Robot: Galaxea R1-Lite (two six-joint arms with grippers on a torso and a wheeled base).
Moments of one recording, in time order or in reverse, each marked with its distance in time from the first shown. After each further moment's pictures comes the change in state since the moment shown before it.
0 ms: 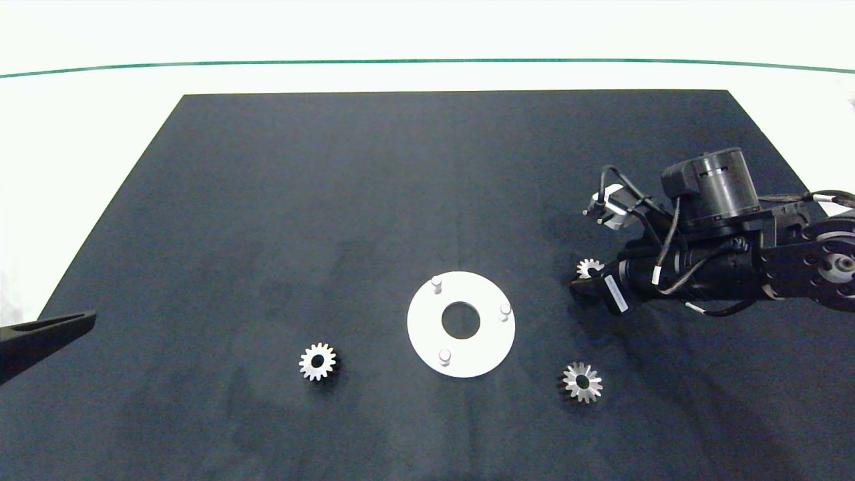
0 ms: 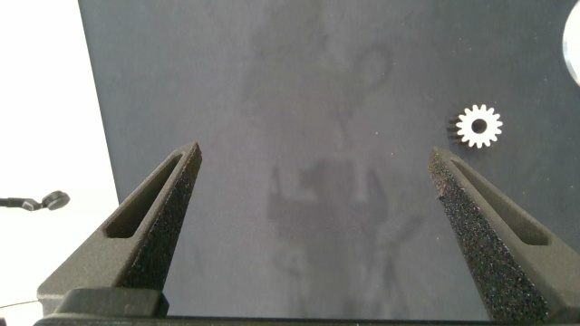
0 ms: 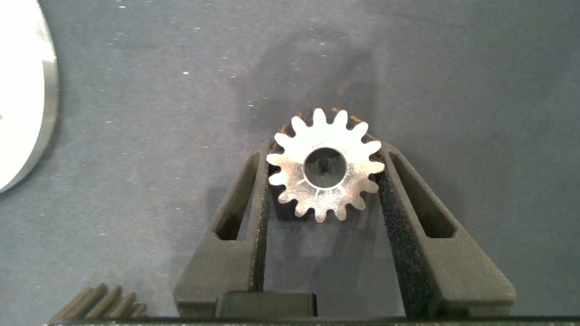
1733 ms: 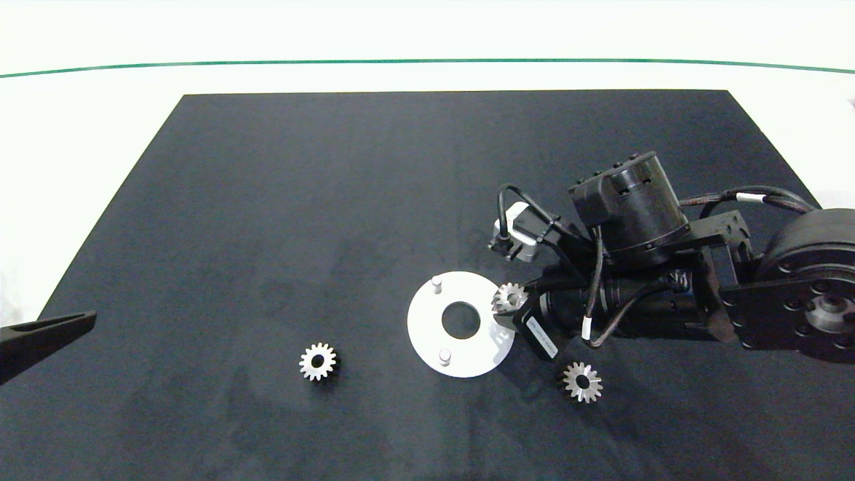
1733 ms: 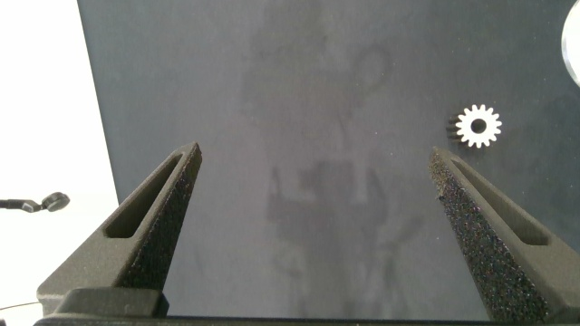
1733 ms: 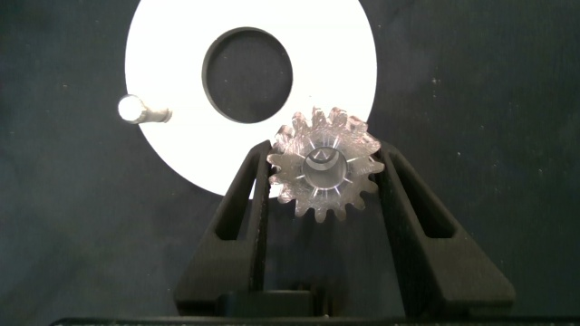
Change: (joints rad) left arm -0.003 -0.001 -0.001 0.000 0.000 0.002; right arm 0.360 0.010 -0.085 0.084 -0.106 -0.004
